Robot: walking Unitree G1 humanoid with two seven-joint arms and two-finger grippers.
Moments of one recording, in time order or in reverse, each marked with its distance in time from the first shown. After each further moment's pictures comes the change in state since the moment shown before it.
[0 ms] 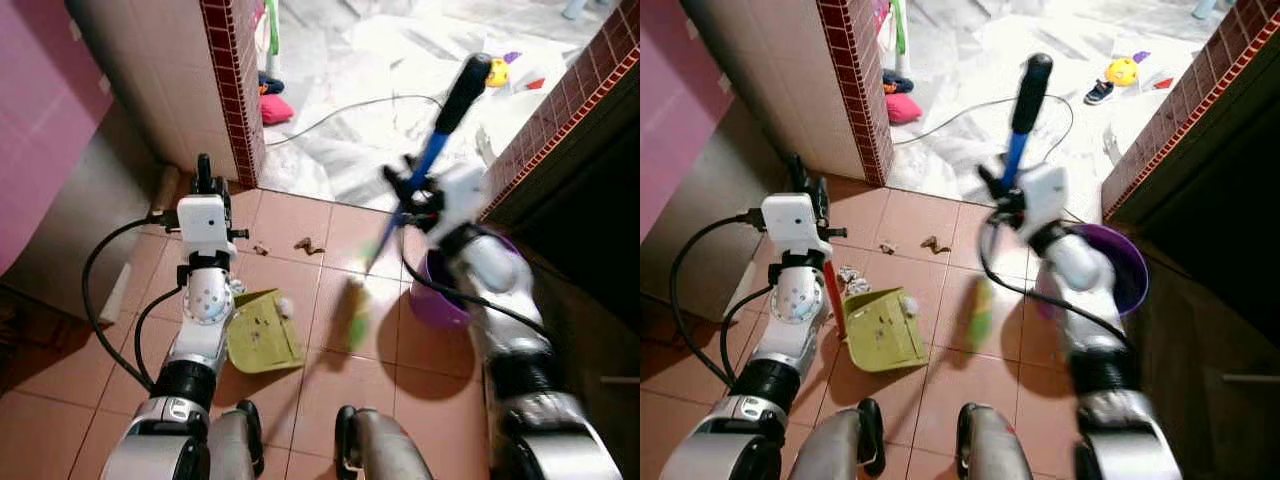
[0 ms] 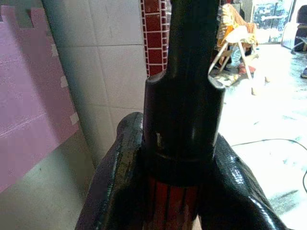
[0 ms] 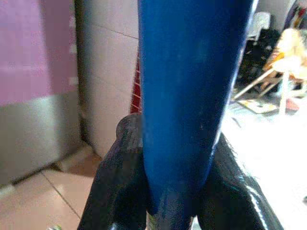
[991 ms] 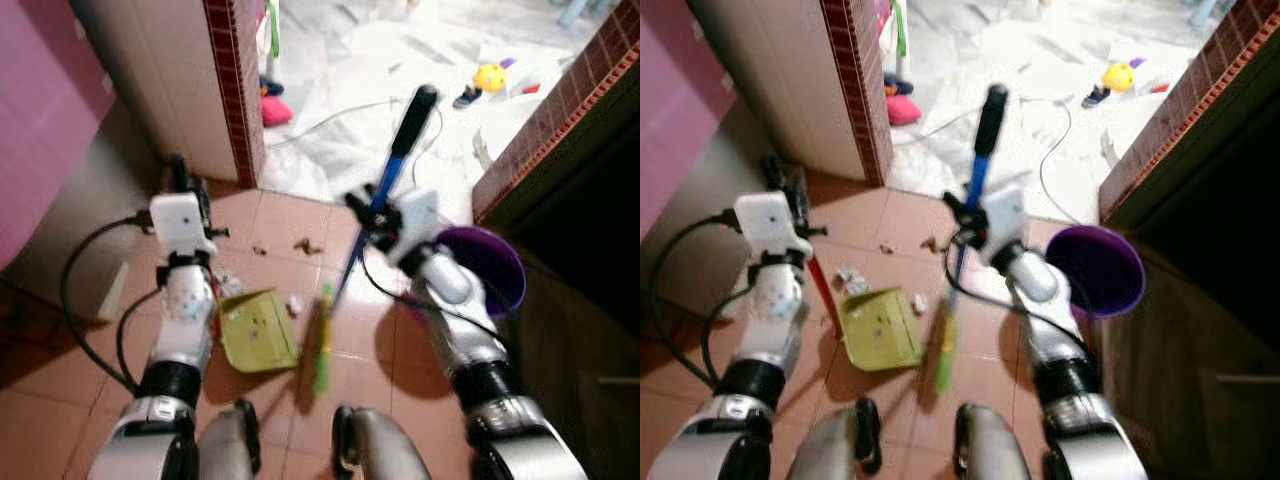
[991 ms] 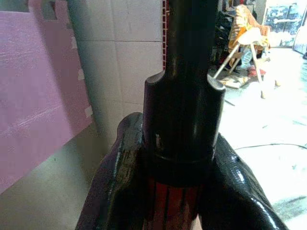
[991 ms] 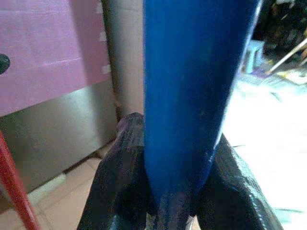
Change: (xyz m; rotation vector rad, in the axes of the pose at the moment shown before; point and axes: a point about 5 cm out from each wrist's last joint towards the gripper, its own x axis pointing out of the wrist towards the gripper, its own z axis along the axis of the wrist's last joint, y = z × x) left arm 0.005 0.025 0.002 -0.009 -0.003 0.043; right arm 0.025 0.053 -0.023 0.201 0.062 0.080
